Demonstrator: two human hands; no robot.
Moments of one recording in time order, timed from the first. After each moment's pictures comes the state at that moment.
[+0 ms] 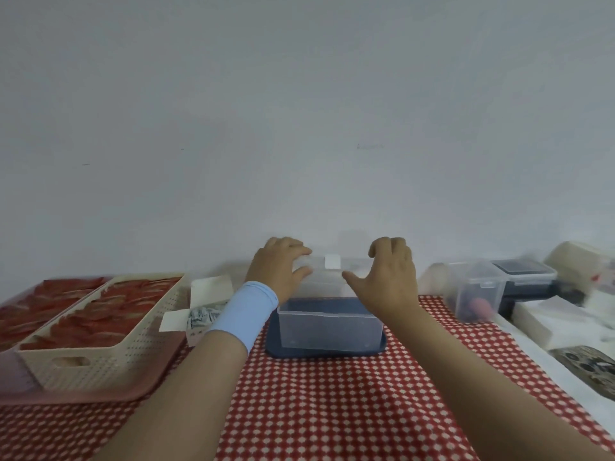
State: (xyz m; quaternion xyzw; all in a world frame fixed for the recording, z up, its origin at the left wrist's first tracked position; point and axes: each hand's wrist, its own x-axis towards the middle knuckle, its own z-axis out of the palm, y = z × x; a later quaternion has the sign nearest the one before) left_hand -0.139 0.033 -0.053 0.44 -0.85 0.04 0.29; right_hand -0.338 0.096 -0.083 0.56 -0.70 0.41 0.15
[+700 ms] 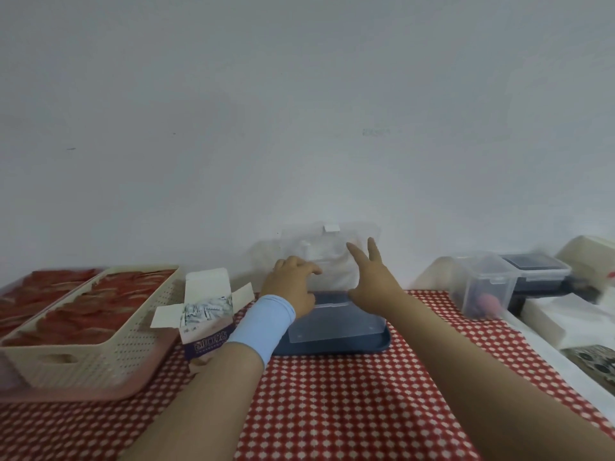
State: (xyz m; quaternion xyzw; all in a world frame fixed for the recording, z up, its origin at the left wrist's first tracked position) left_hand -0.160 0.025 -0.095 0.51 -0.84 -0.03 0.18; right_hand -0.341 0.059 -0.102 0.64 -0.71 0.26 -0.09
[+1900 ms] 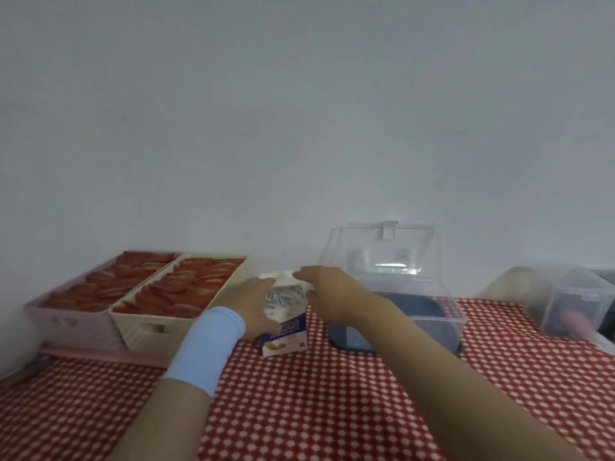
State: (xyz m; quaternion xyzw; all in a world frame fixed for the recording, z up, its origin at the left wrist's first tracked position) left_hand 0.020 0.047 -0.090 0.62 -0.78 -0.04 0.03; right_hand -0.167 0.068 -0.068 0.81 -0.56 0.15 -0.10
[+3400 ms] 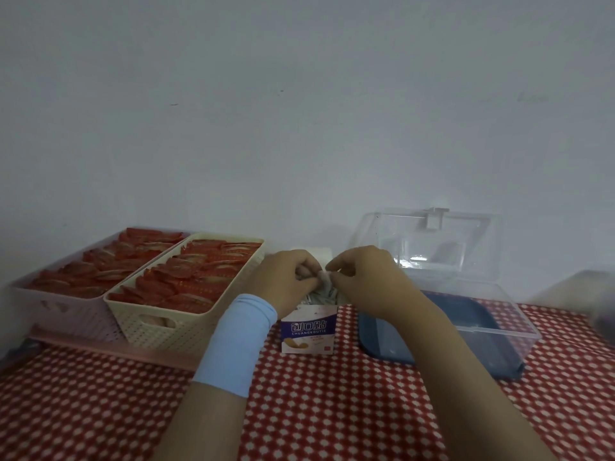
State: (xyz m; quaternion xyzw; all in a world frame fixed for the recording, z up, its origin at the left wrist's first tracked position) left_hand 0.008 0.020 -0.093 0.55 -0.76 -0.16 0.31; right_hand -0.162 0.038 -0.080 0.73 -0.60 0.30 -0.14
